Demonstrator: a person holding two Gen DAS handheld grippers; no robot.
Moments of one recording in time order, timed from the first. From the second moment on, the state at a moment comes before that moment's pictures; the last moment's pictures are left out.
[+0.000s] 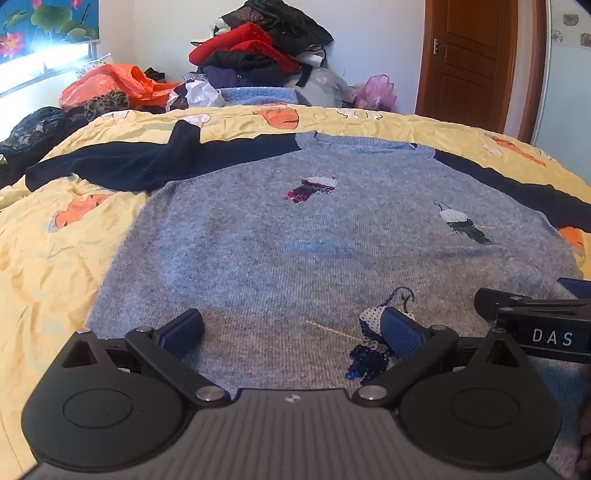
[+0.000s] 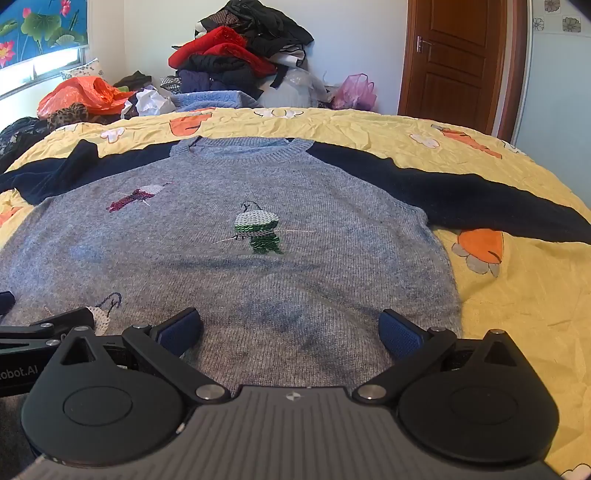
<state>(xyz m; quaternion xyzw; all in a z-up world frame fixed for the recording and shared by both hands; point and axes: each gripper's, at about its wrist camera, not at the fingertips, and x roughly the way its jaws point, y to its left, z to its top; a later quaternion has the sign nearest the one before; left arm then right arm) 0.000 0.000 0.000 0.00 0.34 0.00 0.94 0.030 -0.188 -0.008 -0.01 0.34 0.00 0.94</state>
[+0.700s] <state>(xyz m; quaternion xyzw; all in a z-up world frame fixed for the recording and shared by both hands) 0.001 0.000 0.002 0.00 0.35 0.00 0.94 0.030 -0.189 -0.008 -0.01 0.34 0.00 0.94</state>
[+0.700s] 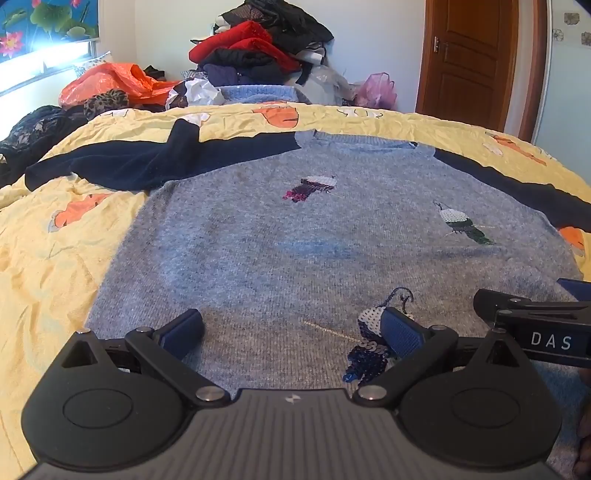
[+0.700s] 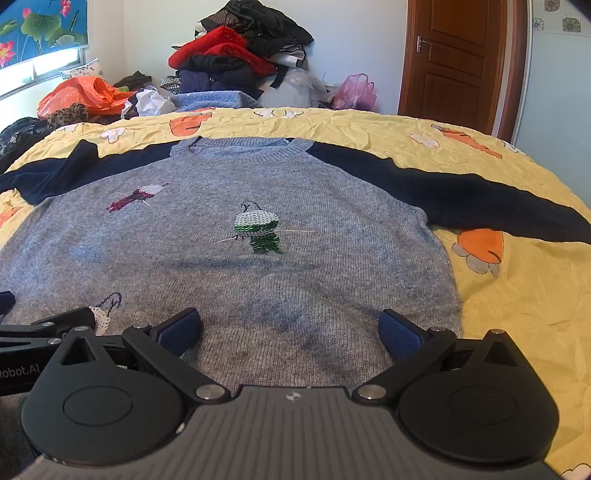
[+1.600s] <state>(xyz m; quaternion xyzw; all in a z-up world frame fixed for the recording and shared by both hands) 0.005 0.000 0.002 0.00 0.35 0.00 0.94 0.030 -0.189 -0.008 -0.01 0.34 0.00 0.94</state>
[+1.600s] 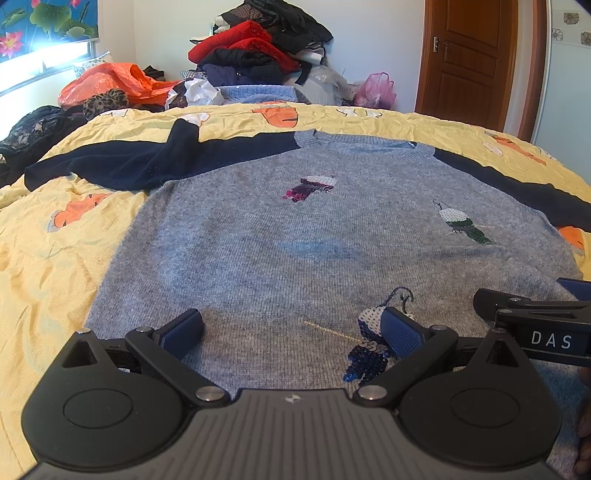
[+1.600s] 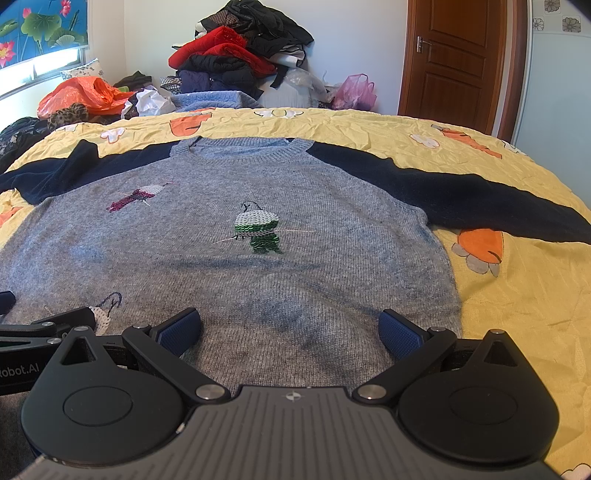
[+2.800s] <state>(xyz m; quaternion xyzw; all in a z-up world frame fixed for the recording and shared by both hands) 0.001 0.000 0.003 0.00 0.34 0.01 0.94 0.030 -0.189 -0.009 -0.01 0.34 0.00 0.94</state>
